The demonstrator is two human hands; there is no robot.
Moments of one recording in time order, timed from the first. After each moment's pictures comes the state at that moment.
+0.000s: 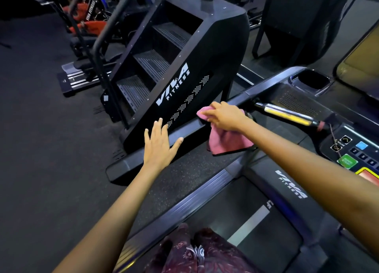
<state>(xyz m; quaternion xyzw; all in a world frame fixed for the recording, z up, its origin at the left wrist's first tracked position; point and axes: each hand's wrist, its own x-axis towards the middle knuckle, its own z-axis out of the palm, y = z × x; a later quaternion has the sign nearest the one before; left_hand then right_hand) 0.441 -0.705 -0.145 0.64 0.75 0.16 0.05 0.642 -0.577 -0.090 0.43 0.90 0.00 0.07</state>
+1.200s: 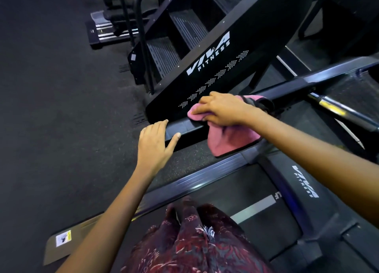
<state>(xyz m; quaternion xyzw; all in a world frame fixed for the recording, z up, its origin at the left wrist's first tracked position) 0.365 -0.800 -0.162 0.58 0.78 0.22 0.03 0.517 -0.634 -0.082 0.20 0.97 0.00 0.13</state>
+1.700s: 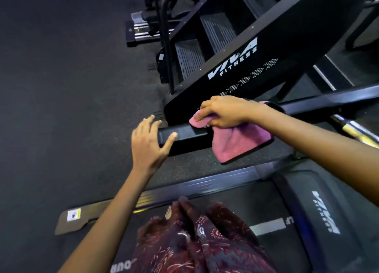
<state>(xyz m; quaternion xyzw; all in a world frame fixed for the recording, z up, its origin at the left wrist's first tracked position) 0.375 -0.786 -0.166 0.47 0.85 0.23 -0.03 0.517 -0.595 -0.072 0.07 0.98 -0.09 0.15</state>
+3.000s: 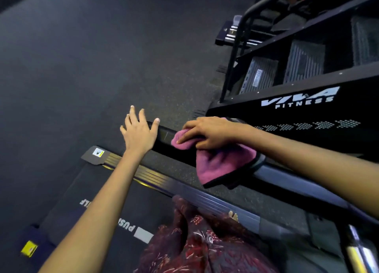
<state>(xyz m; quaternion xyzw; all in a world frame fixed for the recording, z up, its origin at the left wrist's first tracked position) 0.414 -0.740 -0.157 0.07 0.99 0.12 -0.01 0.486 -0.531 -0.098 -0.29 0.93 -0.14 0.16</state>
